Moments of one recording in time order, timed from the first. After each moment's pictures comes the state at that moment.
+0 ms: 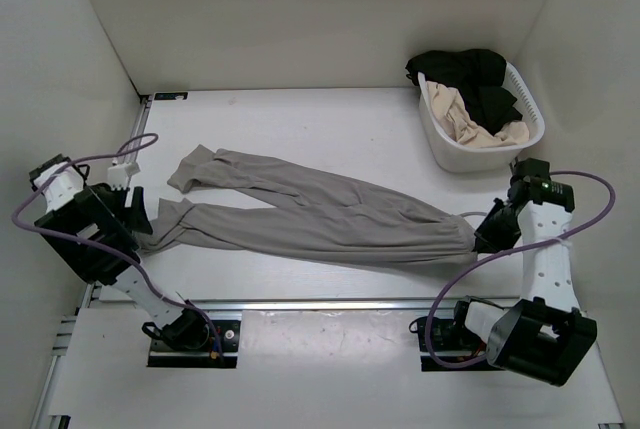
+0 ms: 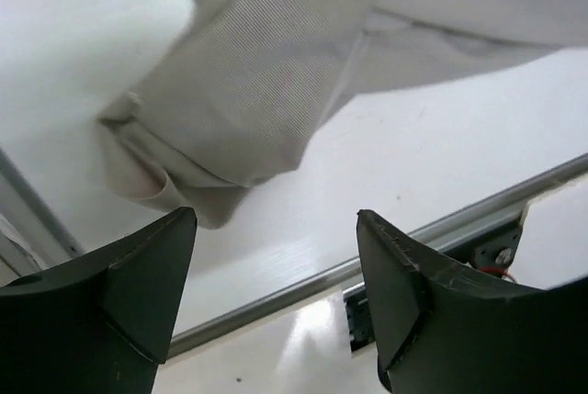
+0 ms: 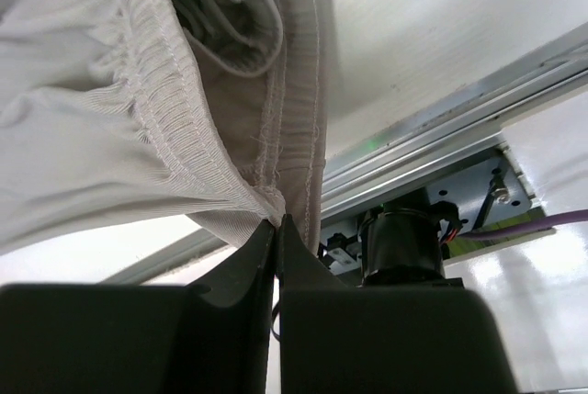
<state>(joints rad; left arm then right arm) 0.75 1.81 1.37 -1.24 0.42 0.93 -0.26 1.10 0.99 -1.29 -0.06 0.38</state>
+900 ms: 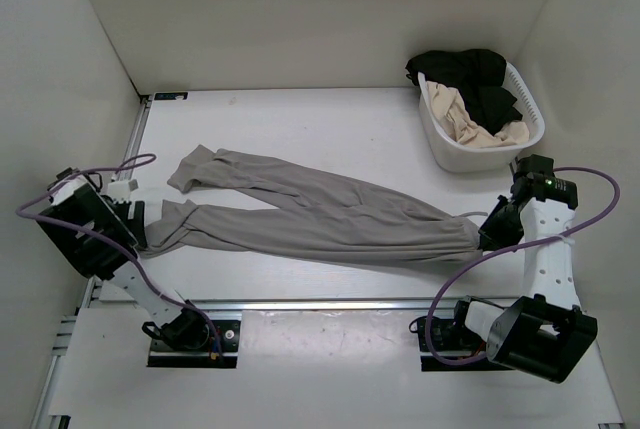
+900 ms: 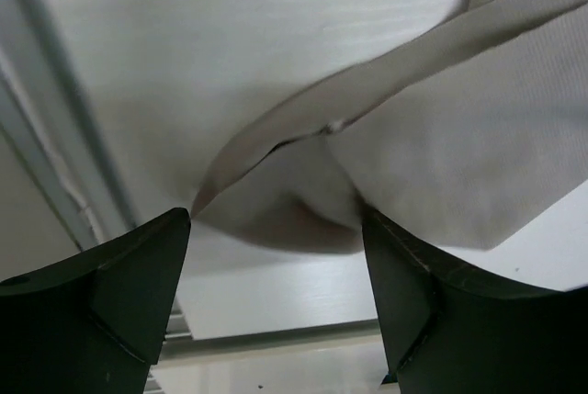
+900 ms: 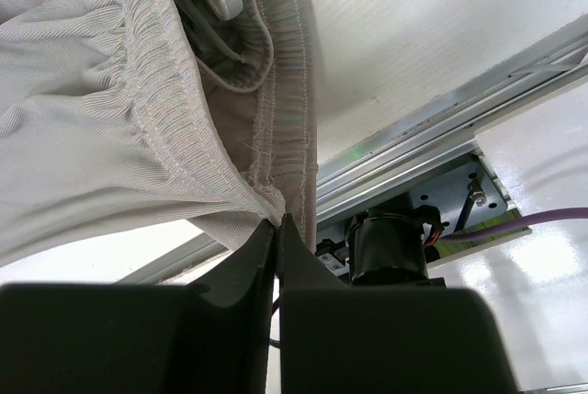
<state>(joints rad) 0.75 1.85 1.23 -0.92 0.17 0.75 -0.28 1.12 1.04 -1.30 -0.02 0.36</state>
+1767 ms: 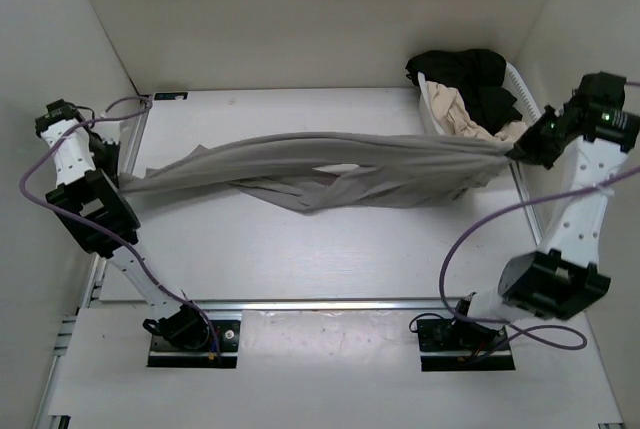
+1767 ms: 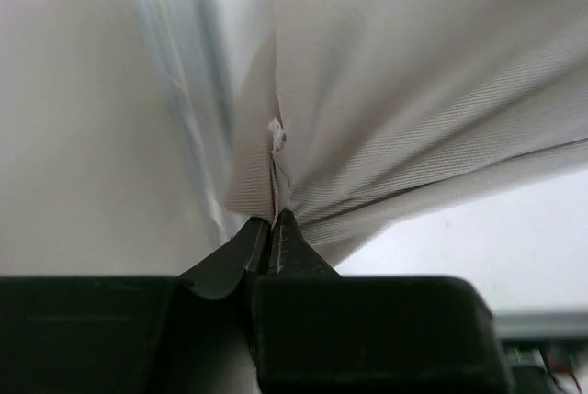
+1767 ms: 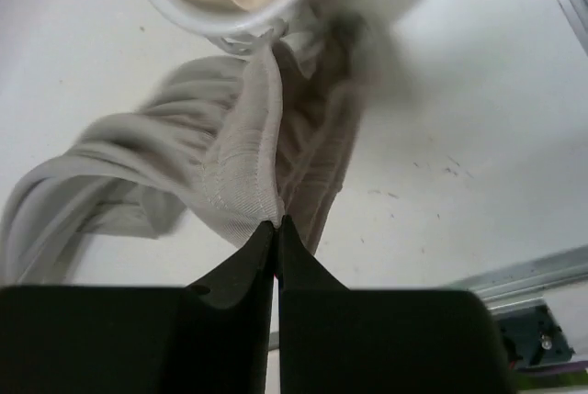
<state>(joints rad) 0.59 2.06 1.94 -1.20 0.13 0.67 -0.36 1.54 1.86 -1.29 -0.26 0.38</state>
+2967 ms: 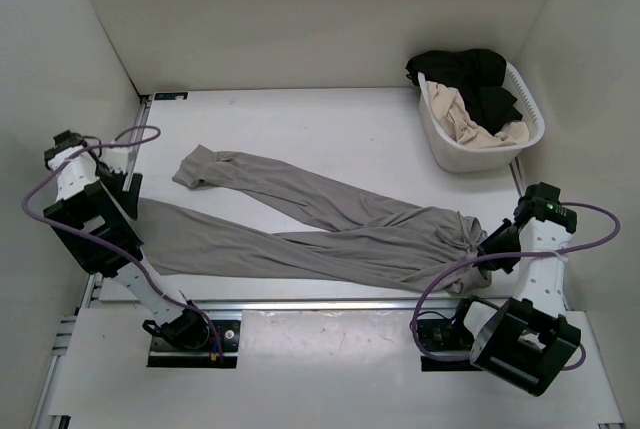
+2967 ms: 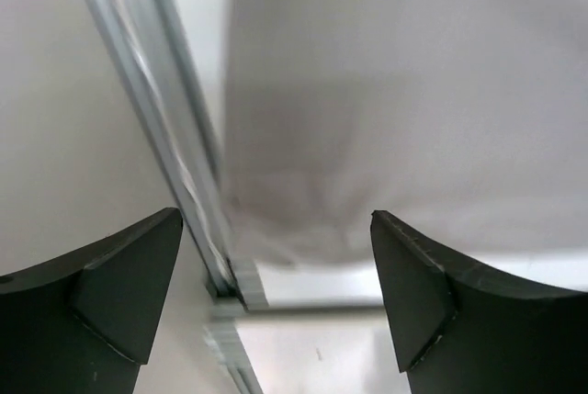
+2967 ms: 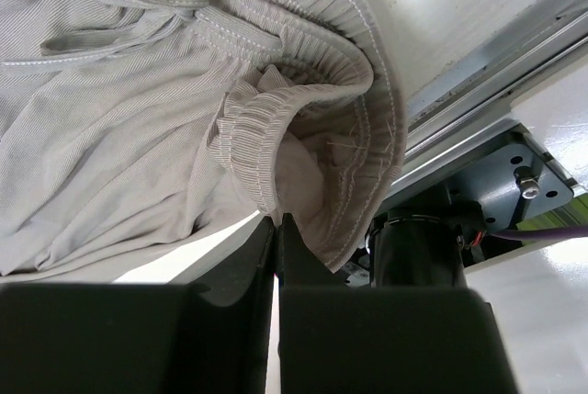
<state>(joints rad) 0.65 1.84 1.45 -1.04 0.08 0.78 -0.44 1.04 0.82 -1.22 -0.10 0.41</state>
